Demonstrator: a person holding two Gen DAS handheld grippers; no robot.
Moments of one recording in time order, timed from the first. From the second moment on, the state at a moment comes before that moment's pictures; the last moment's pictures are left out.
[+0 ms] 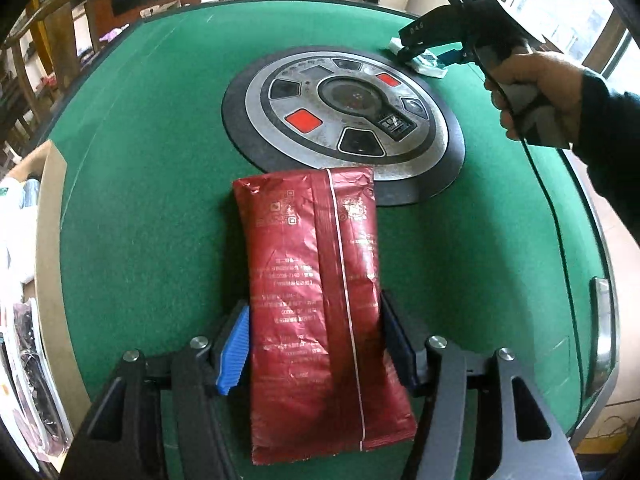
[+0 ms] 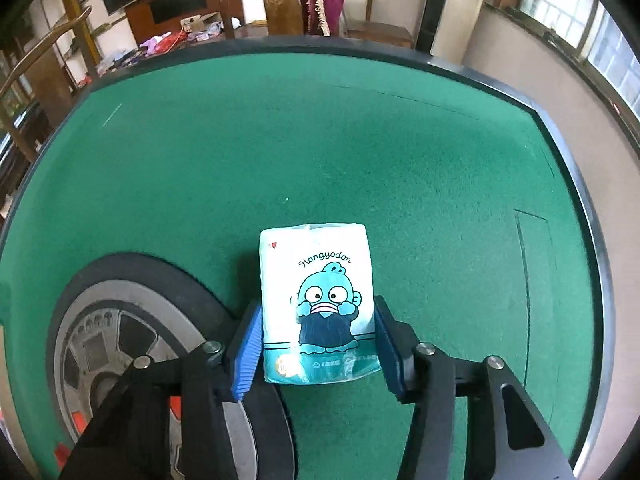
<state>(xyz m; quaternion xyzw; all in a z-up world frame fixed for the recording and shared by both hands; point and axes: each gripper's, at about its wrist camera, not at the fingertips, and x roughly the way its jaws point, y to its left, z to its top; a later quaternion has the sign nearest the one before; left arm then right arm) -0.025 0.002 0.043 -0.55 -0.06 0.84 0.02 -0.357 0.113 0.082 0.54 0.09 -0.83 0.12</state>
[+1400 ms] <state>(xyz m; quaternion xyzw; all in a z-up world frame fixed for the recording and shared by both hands) -0.003 -0.010 0.071 -0.52 -0.02 0.85 0.07 -0.076 0.144 0.125 0.53 0.04 -0.83 0.15</state>
